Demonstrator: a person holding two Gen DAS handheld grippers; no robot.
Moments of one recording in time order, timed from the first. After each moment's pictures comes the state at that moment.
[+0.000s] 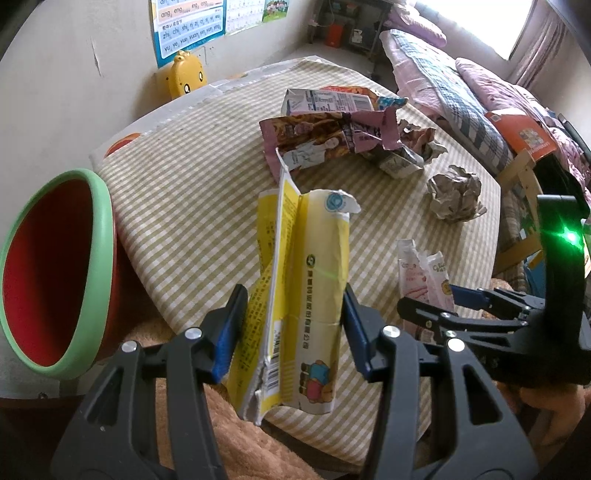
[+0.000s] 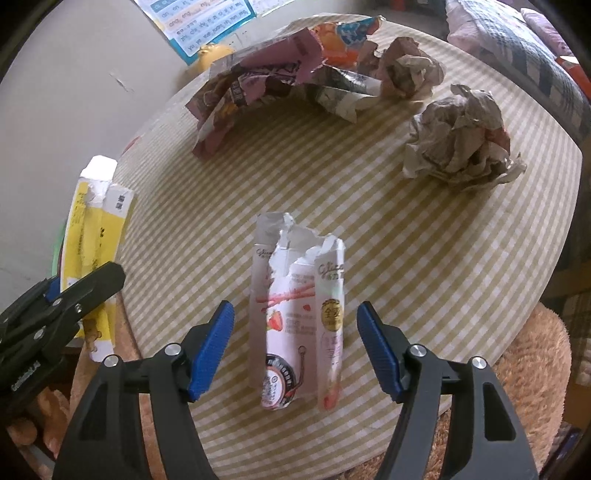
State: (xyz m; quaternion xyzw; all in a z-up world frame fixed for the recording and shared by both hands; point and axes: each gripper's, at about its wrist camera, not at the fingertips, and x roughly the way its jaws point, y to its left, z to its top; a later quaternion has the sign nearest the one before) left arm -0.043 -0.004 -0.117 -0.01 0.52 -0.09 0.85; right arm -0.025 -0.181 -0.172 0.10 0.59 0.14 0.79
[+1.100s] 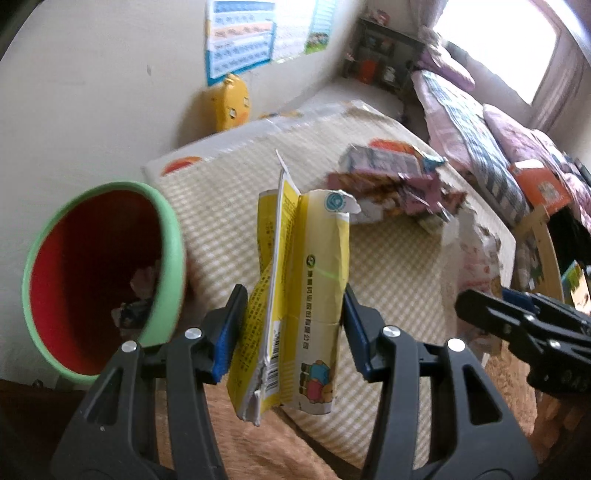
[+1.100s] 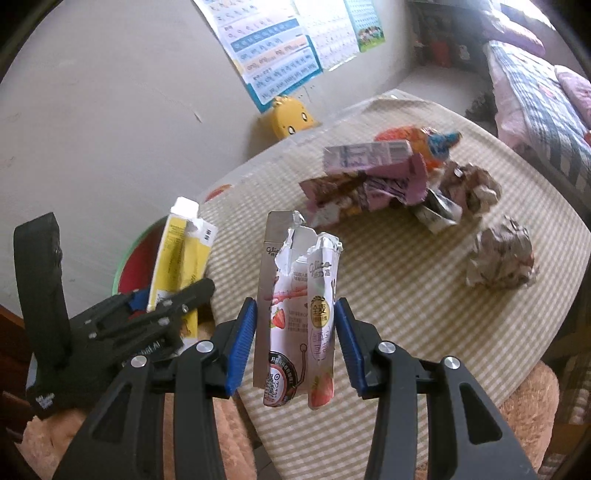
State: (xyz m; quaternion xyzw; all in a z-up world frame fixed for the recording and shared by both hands) left arm -0.039 0.057 -0.086 -0.06 0.47 -0.03 0.88; right arm -0.030 -0.130 -0.075 0.10 0.49 0.22 0.84
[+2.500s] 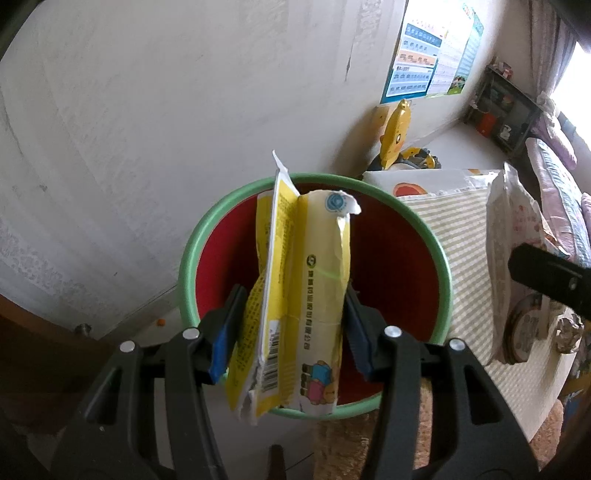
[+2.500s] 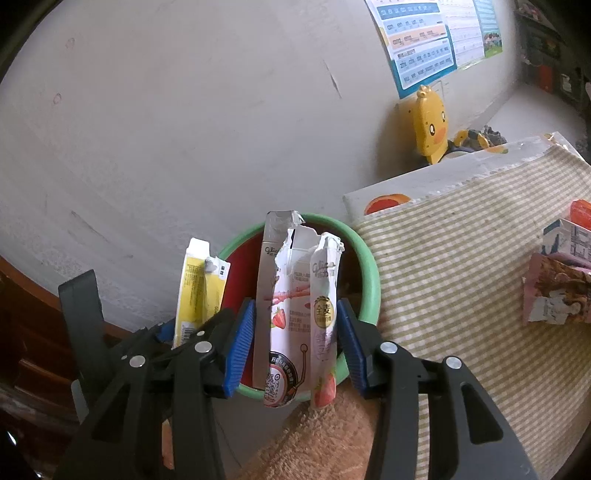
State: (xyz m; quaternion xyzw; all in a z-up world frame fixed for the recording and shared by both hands) left arm -0.065 0.251 -0.095 -0.12 0.46 0.18 0.86; right arm 0.026 0.081 -0.059 0.06 0.49 0.38 0.78
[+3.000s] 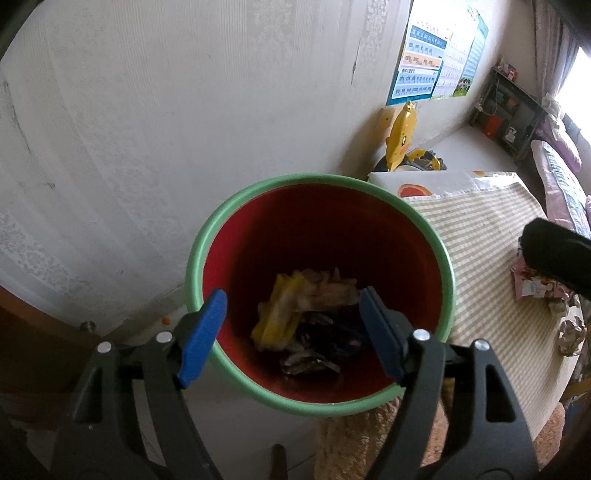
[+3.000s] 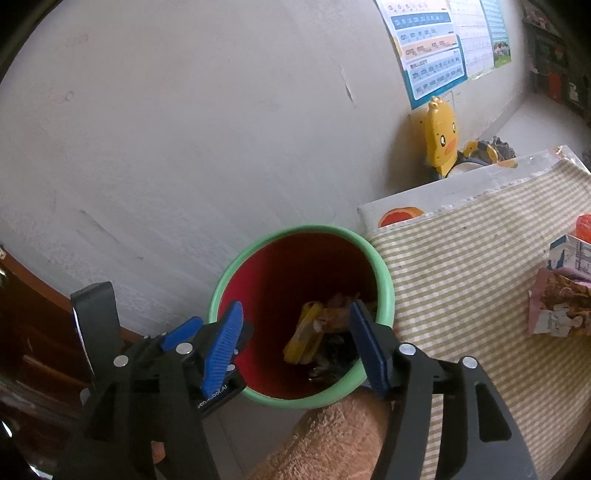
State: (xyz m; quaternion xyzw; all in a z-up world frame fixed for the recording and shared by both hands) left arm -0.069 0.247 -0.091 -0.12 0.45 0.19 0.86; right arm 0.019 0.083 -0.046 0.06 0.48 0.39 0.79
